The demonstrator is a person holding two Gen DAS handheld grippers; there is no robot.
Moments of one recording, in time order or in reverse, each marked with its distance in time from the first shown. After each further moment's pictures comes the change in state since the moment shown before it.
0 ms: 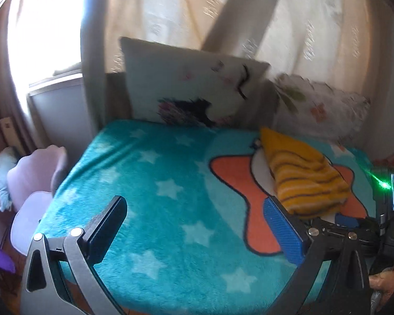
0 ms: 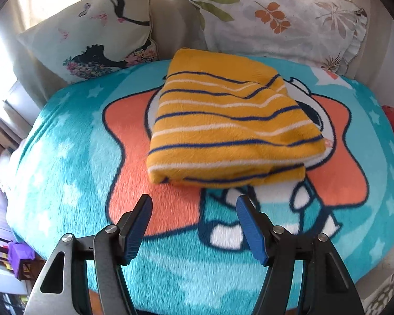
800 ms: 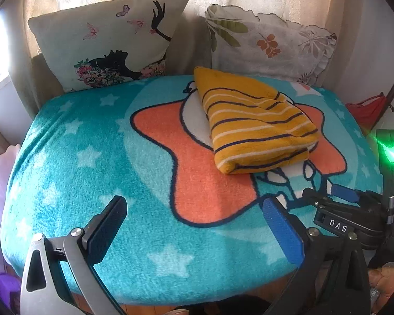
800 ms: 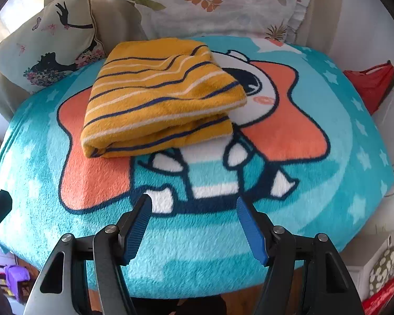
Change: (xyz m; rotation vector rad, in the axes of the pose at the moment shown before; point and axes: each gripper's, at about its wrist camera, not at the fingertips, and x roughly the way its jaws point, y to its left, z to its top) left arm 0.052 -0.105 -0.025 0.146 0.252 -0.154; right arm -0.003 -0.071 -0.029 0.137 0.030 -0.102
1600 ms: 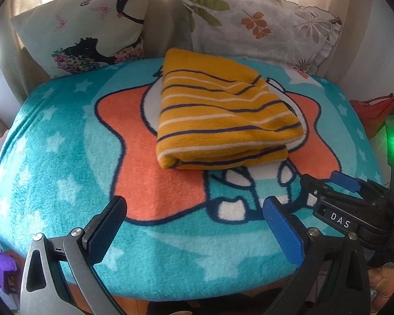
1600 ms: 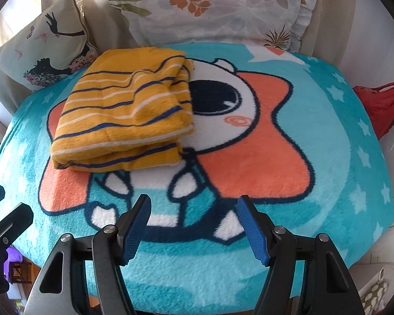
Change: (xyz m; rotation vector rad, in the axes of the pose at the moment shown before) left arm 0.035 -0.086 0.009 -0.054 0.096 0.028; right arm 0.016 -0.077 0.030 -0.079 -0.010 0.051
